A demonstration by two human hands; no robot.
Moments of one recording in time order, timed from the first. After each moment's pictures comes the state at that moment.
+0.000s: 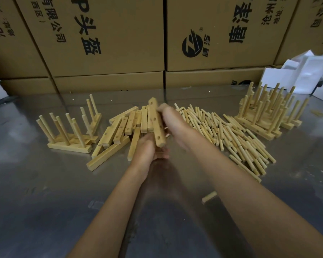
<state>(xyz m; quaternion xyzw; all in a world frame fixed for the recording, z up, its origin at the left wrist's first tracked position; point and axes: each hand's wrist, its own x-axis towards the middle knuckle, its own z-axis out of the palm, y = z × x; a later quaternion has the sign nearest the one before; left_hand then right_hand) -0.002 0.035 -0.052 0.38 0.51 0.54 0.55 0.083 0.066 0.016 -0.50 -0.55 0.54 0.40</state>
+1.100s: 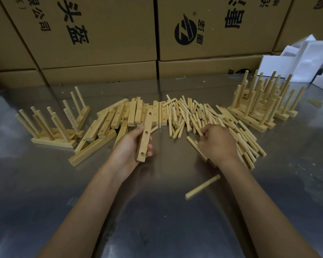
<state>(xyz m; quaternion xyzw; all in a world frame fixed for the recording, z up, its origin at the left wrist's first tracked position) 0.000 0.015 -0.038 0.34 0.47 0.52 0.63 0.217 0.045 -0.048 -0.71 -0.65 0.08 0.26</state>
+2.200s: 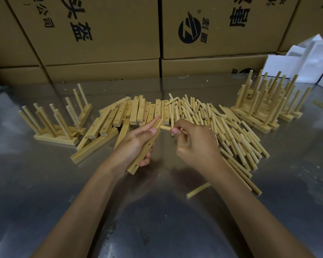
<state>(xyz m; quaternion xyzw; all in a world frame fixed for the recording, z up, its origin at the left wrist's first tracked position) -0.012 0.010 -0.036 0.53 0.46 0.43 0.57 0.174 0.017 -0.034 -0.53 -0.76 0.07 0.37</state>
